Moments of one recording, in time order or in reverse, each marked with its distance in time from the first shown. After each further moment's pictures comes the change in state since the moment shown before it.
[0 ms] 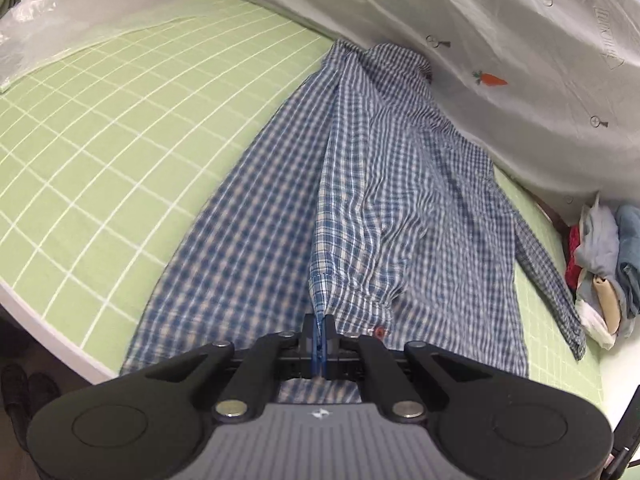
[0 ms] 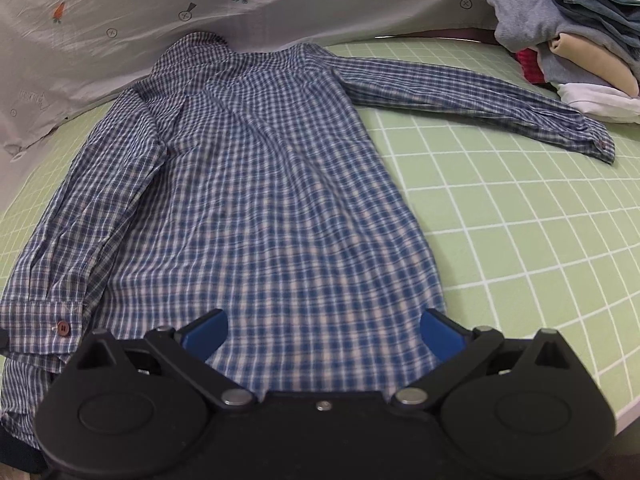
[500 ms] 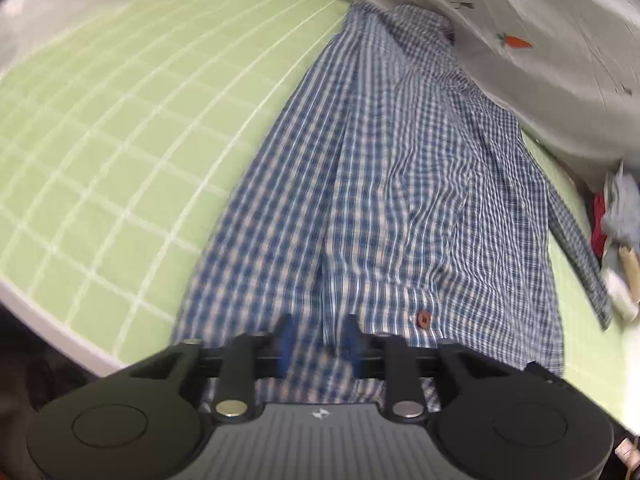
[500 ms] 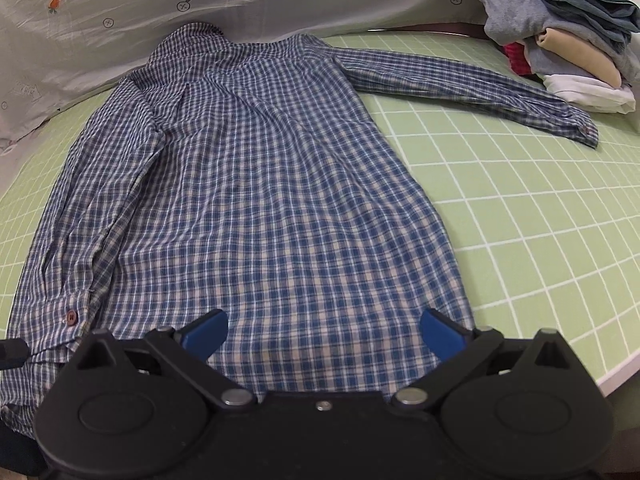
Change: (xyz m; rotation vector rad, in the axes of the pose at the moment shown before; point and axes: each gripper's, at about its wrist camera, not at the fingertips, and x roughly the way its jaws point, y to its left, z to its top) left arm 0.016 0.011 0.011 0.083 0.089 0.077; right arm -0.011 0.022 -0.015 0.026 0.010 -0.059
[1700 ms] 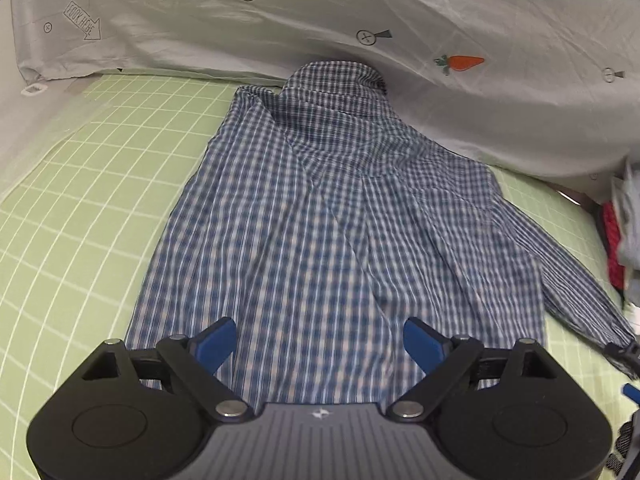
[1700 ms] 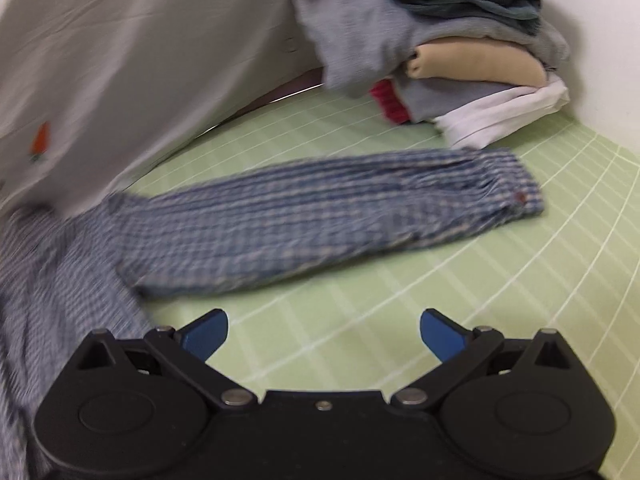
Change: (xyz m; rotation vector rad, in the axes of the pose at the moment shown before) left arm 0.082 -0.124 0.139 0.201 -0.129 0.067; right arm 0.103 -0.175 0.162 0.379 -0.157 -0.184
